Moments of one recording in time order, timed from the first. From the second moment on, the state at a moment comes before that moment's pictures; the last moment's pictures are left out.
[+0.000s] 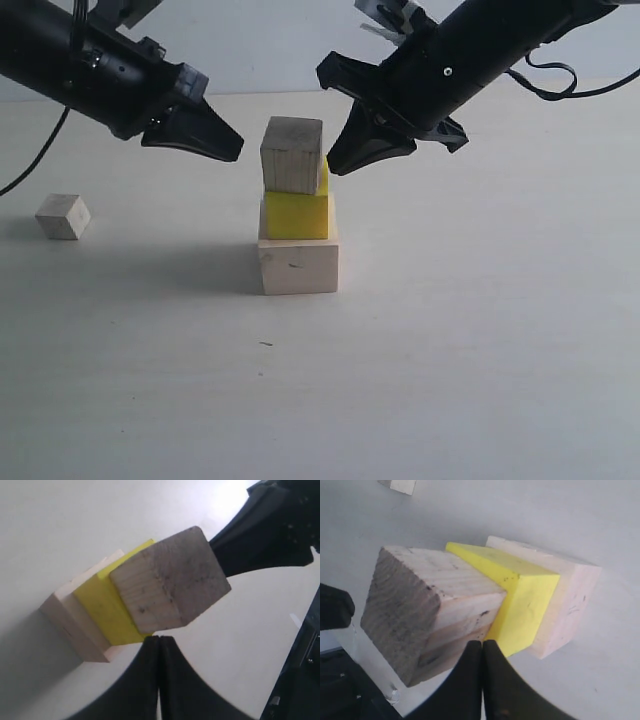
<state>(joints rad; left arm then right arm) -0.29 1.72 -1.23 -0.94 0.99 0.80 0.34 1.87 -1.39 0.80 1.02 -0.32</state>
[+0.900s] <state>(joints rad) -0.33 1.79 -1.23 -0.92 0.91 0.83 0.34 1.87 -1.39 0.80 0.99 -0.36</state>
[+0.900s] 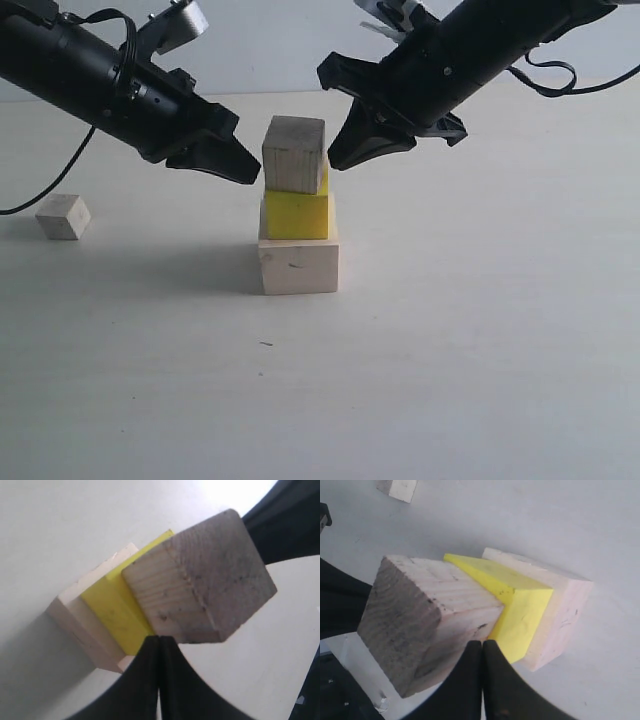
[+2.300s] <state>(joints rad) -0.33 1.79 -1.23 -0.94 0.93 0.87 0.34 1.87 -1.39 0.84 0.93 -0.44</state>
